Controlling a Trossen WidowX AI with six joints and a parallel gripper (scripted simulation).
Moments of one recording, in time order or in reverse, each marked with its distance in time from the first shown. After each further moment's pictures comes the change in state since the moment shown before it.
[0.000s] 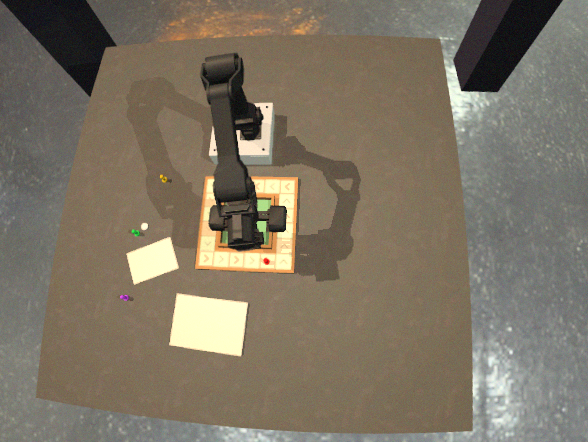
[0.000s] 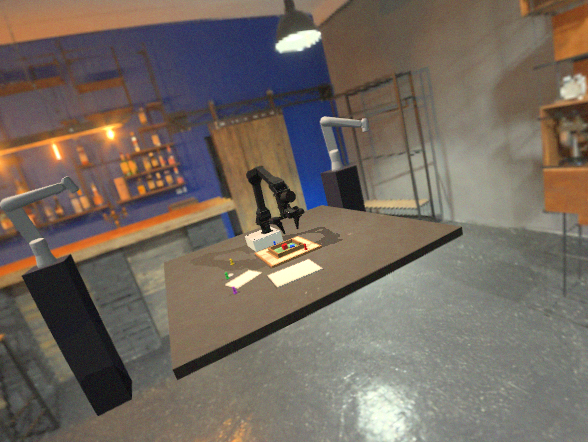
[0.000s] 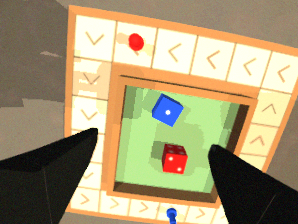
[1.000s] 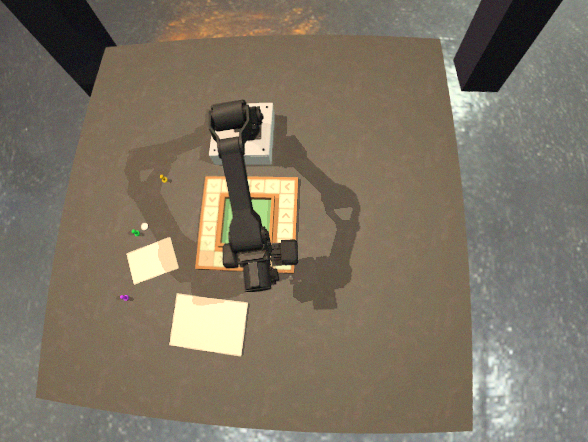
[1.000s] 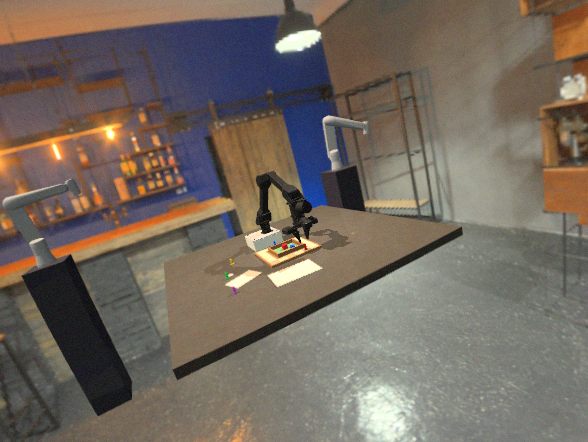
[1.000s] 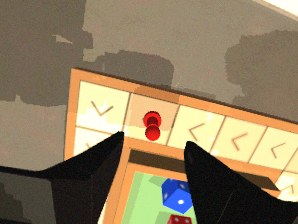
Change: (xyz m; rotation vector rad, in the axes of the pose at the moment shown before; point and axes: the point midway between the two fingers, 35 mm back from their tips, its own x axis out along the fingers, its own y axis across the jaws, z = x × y) arm 0.054 0.027 0.070 -0.084 0.060 0.008
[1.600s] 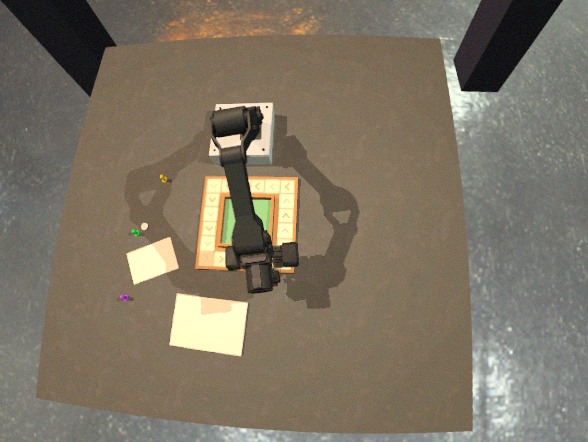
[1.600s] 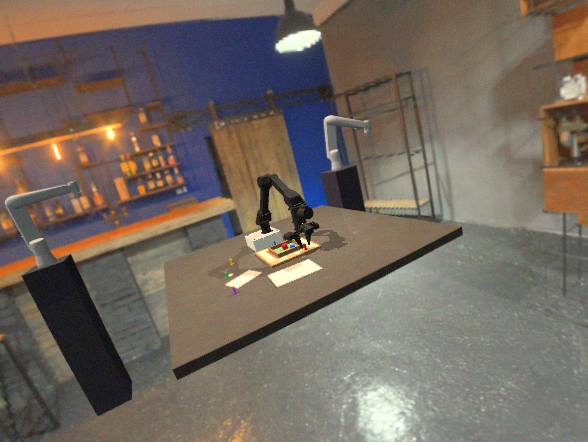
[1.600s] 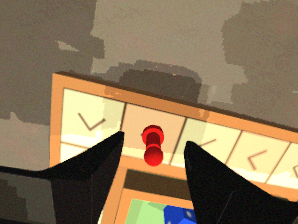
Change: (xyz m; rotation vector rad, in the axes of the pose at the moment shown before) arm 0.030 0.000 0.000 0.000 0.001 0.000
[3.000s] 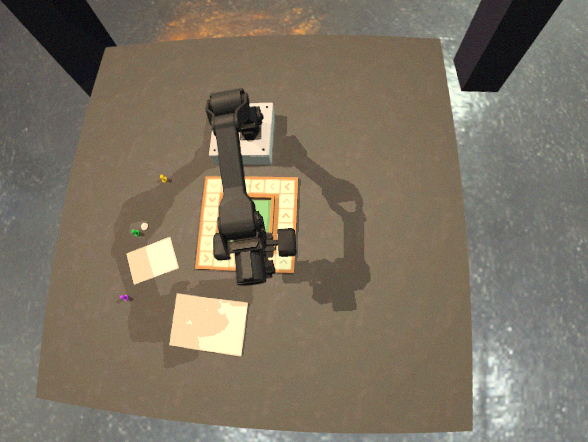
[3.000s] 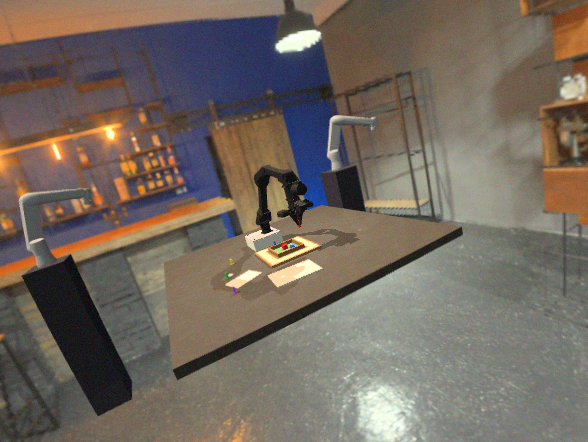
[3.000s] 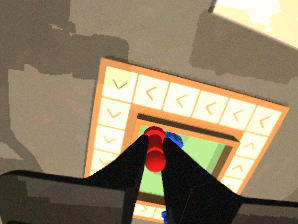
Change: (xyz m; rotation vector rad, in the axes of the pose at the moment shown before) arm -0.117 0.000 -0.003 -0.004 0.001 0.000
